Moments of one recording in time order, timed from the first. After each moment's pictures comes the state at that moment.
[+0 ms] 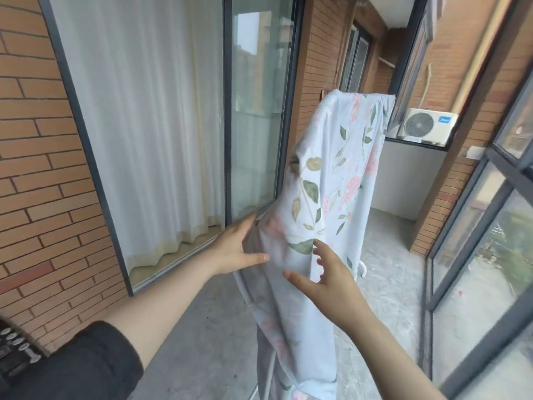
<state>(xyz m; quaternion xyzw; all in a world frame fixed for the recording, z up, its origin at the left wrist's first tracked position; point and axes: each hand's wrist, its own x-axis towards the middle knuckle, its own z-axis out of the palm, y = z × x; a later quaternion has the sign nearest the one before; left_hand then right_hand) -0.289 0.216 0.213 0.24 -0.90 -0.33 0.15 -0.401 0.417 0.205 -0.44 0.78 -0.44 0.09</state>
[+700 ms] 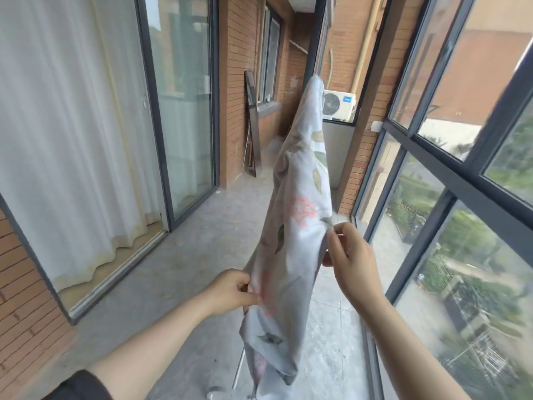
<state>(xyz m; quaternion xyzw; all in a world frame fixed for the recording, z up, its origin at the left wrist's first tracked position) -0.219 0.208 0.130 0.14 -0.87 -0.47 -0.02 -0.307 0.426 0.213 -0.27 0.80 -0.53 -0.11</state>
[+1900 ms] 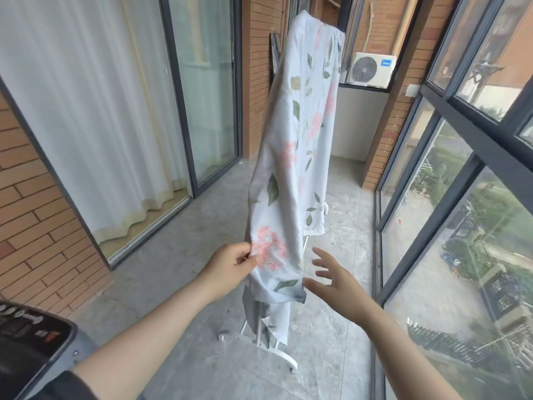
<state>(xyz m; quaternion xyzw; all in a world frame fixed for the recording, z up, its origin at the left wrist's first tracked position) -0.183 0.306 0.103 0.14 -0.85 -0.49 0.16 -0.309 0.525 0.098 -0.32 0.82 -0.42 0.22</state>
